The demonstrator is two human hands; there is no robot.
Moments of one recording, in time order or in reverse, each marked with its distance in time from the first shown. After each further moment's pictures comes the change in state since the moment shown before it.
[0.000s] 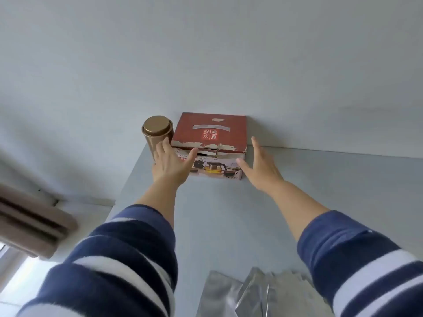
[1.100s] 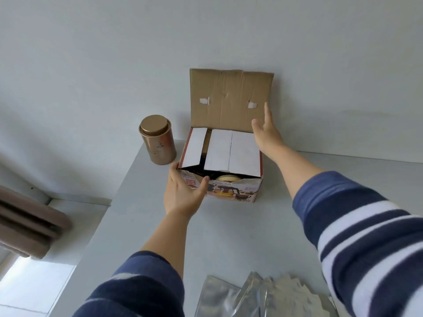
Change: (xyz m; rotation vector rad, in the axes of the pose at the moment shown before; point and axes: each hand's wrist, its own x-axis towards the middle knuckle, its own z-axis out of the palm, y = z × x) left_hand -0.059 -0.005 0.033 -0.244 0.012 -0.050; right_hand 0.074 -0.015 -0.038 0.264 0.138 0.063
